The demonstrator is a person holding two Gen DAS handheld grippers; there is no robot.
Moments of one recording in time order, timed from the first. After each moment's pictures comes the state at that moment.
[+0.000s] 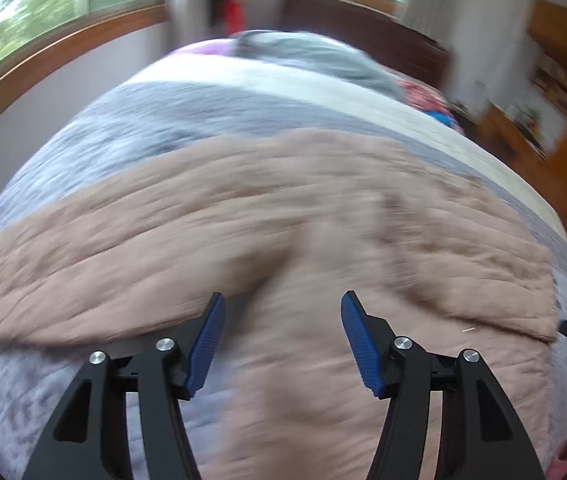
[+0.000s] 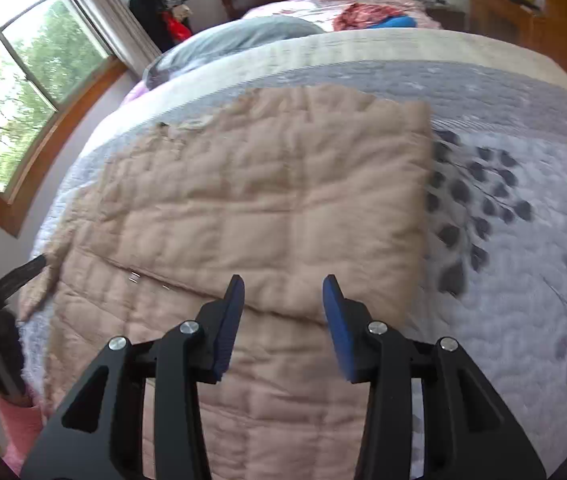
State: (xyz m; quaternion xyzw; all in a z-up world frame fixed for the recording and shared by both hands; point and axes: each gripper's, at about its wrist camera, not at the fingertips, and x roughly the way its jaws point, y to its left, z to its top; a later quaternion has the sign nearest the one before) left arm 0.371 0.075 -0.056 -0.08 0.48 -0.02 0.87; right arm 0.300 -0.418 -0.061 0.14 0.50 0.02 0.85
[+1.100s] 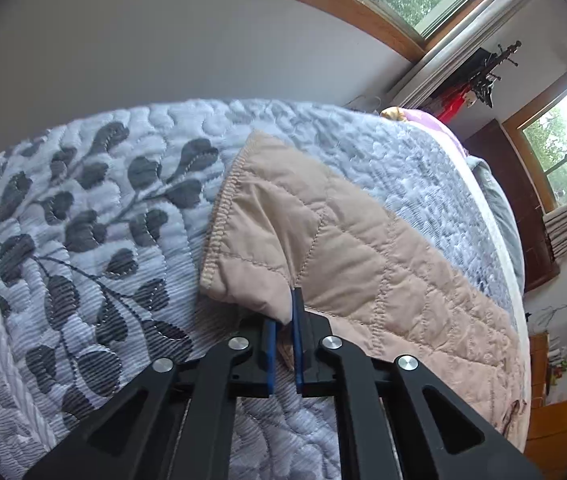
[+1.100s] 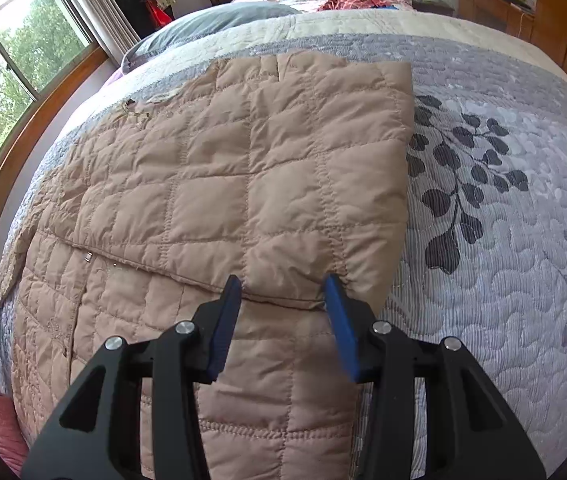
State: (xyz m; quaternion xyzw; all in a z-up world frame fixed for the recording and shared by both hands) left arm 0.295 0.391 -0.122 -0.39 0.40 0.21 0.80; right arm 0.307 -0.420 -0.102 0.13 0.53 0.00 0.84
